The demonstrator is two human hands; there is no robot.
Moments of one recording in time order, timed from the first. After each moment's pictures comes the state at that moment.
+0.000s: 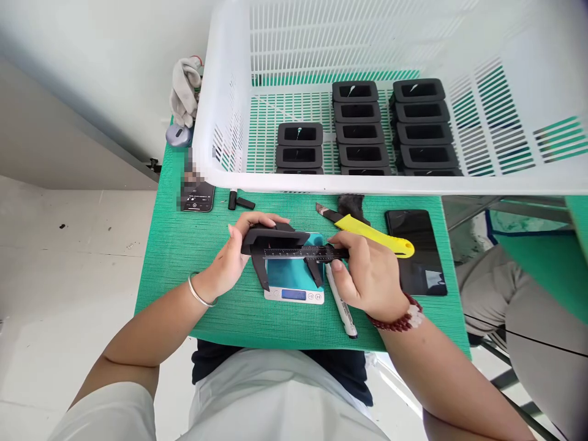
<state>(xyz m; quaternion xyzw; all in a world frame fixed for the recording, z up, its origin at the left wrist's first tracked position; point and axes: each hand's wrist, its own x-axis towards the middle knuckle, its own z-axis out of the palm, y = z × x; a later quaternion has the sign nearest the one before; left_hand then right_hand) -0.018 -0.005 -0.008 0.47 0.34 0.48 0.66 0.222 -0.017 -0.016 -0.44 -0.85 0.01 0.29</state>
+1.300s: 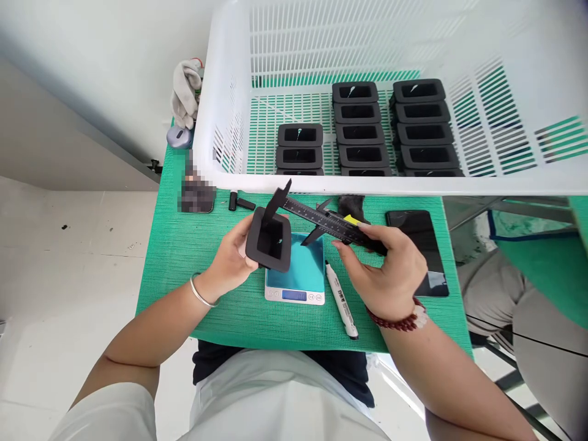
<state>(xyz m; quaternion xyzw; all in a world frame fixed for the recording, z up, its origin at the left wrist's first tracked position) -0.022 -0.005 -0.014 0.55 0.38 0.47 0.58 0.225 -0.016 -0.025 -0.52 -0.75 -0.10 0.39</state>
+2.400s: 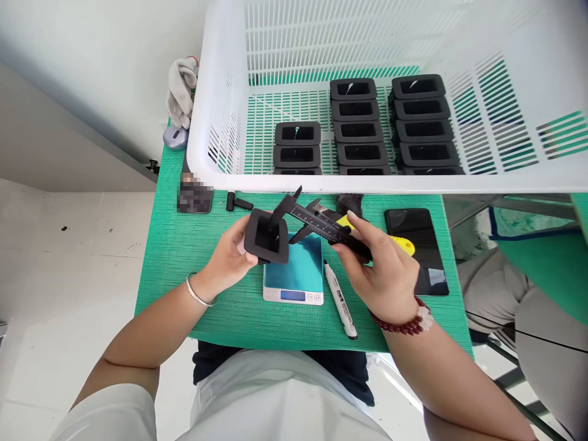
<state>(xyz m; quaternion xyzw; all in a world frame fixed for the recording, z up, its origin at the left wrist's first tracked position) -0.025 0.000 -0.013 0.57 0.39 0.45 0.57 0.226 -0.019 -0.021 -0.50 -0.78 -0.04 0.37</state>
